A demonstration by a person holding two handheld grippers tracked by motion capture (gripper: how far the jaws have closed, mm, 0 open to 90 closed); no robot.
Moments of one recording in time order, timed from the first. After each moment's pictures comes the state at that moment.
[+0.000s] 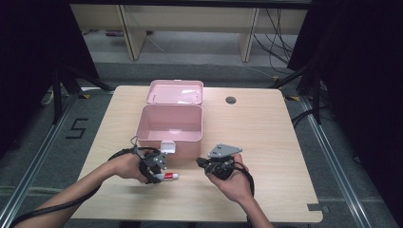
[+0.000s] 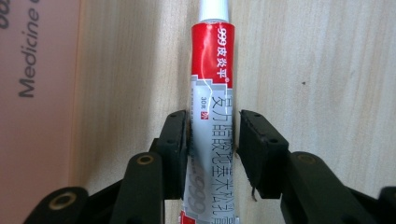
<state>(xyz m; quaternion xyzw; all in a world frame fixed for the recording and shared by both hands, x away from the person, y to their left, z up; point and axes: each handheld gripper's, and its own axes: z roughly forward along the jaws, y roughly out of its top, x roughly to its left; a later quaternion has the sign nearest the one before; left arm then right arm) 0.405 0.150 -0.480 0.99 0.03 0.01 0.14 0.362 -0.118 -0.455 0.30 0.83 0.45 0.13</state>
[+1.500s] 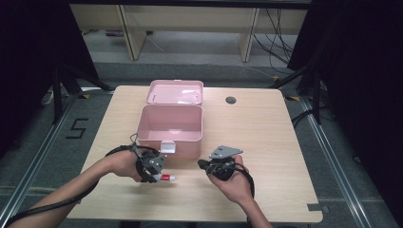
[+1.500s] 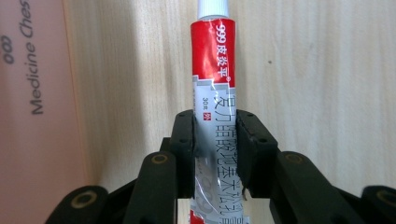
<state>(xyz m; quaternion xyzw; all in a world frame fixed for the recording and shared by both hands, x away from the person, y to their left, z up) 0.398 0.154 -0.459 0.99 -0.04 0.01 0.13 0.363 -0.122 -0.467 0.33 0.83 0.44 0.11</state>
